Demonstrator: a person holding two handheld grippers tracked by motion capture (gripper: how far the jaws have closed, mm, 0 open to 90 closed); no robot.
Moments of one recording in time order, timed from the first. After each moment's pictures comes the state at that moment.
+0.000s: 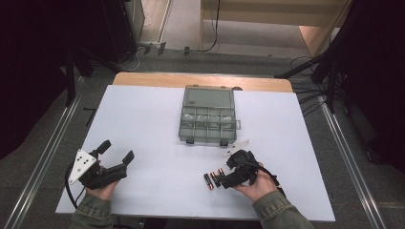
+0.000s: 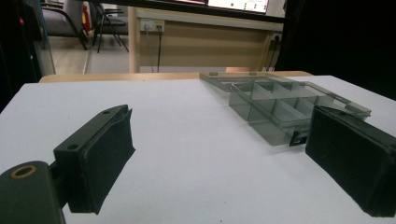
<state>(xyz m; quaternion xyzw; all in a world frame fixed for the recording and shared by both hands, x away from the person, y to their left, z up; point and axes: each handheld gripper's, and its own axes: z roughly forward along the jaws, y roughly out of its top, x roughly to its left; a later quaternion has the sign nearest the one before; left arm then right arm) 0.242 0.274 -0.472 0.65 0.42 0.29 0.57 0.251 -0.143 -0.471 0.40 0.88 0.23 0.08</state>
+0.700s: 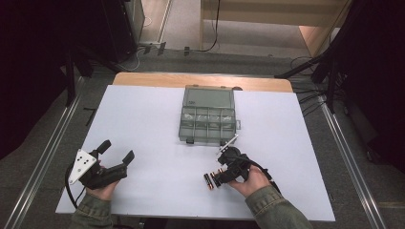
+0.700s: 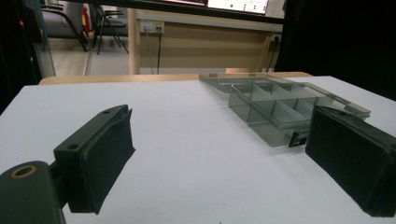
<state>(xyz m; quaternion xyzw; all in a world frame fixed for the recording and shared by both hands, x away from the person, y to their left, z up) 0.241 0.273 -0.472 0.65 0.42 0.29 0.57 0.264 -0.121 -0.470 0.43 0.89 0.15 0.03</state>
